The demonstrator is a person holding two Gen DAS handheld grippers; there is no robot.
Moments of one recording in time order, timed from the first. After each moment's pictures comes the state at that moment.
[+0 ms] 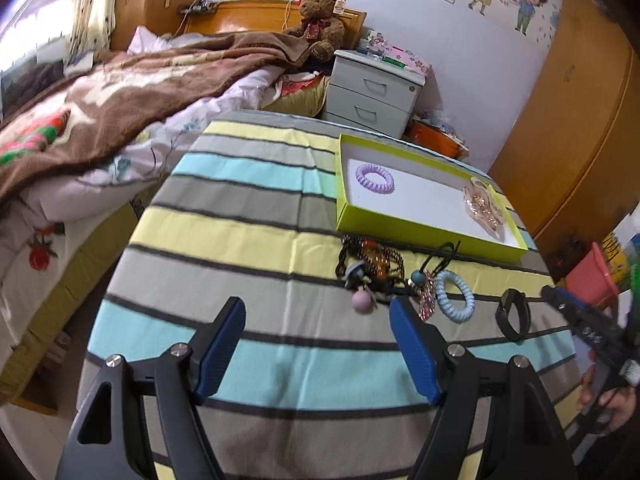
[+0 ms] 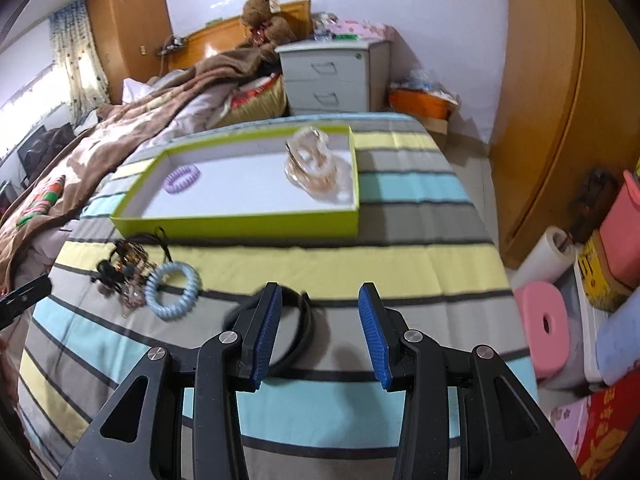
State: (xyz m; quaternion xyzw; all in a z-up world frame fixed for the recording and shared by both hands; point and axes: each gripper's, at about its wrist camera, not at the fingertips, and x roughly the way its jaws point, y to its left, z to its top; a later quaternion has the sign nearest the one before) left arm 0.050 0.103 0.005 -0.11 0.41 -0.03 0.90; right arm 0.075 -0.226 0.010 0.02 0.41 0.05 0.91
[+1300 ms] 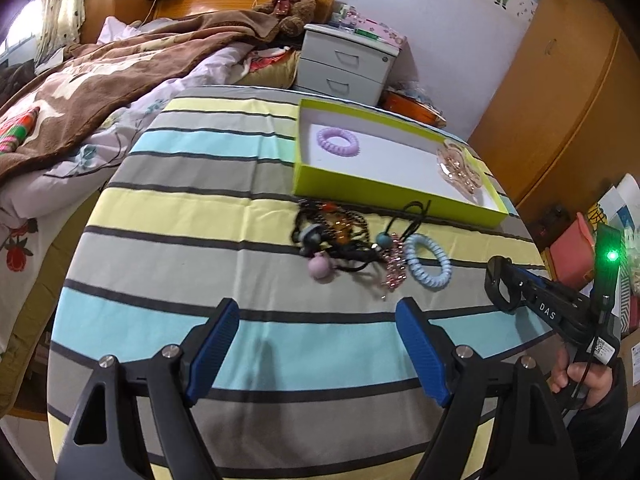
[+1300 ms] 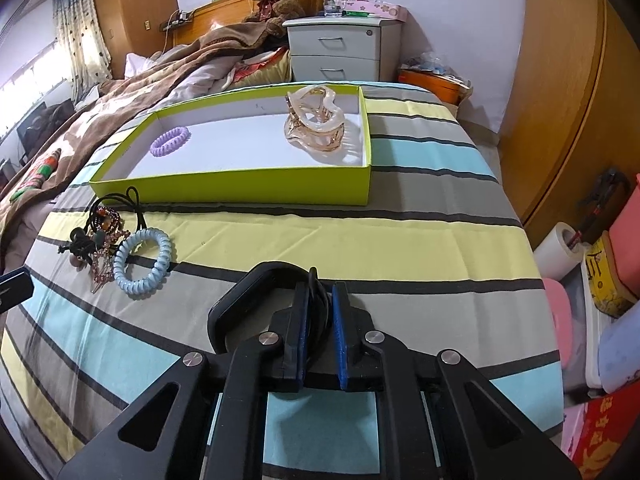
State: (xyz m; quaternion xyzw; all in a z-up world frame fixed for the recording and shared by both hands) left arm 0.054 0.072 -0.005 -0.09 0.45 -0.08 0.89; right arm 0.089 -0.225 -0.021 0.00 0.44 0.06 0.90
